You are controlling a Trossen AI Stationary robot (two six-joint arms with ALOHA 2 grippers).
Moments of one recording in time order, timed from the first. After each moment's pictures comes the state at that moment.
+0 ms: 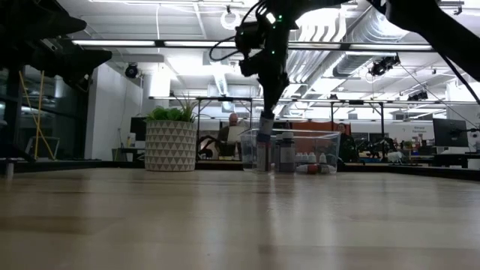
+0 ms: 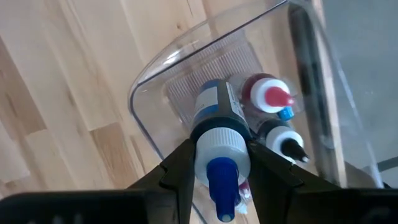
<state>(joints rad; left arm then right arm) -0.37 0.01 0.01 0.05 -0.26 -0.27 -0.49 2.18 2.21 -1.39 0.05 -0.18</state>
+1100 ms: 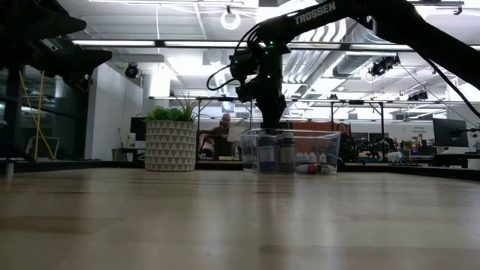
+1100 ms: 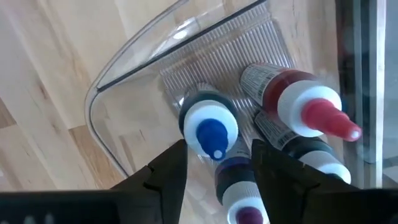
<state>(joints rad) -0.37 0.01 0.01 0.05 -0.26 -0.27 -0.52 2.30 2.21 -1.39 0.01 -0.23</state>
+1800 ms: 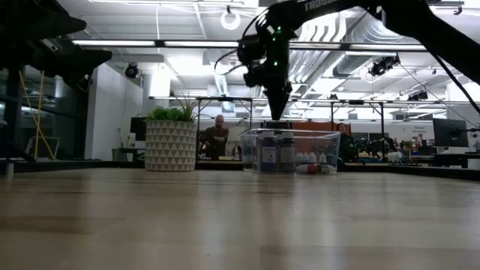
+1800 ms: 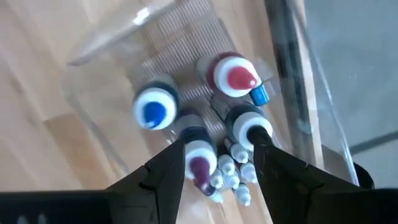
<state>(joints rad) -0.37 0.01 0.01 0.05 -0.26 -0.27 -0.53 2.23 2.21 -1.41 0.12 -0.23</state>
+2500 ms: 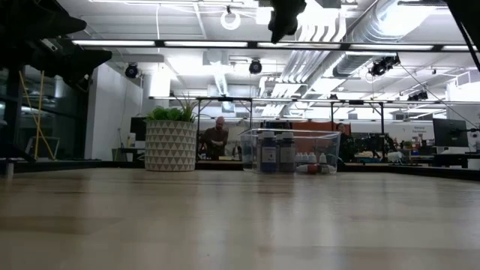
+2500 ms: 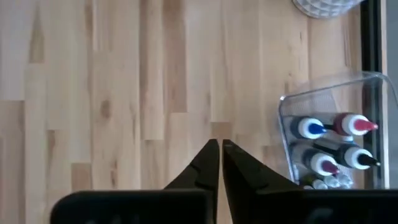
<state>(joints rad) -0.37 0.01 0.01 0.05 -0.26 -0.27 -0.28 1.92 2.21 -1.48 -0.14 -0.21</state>
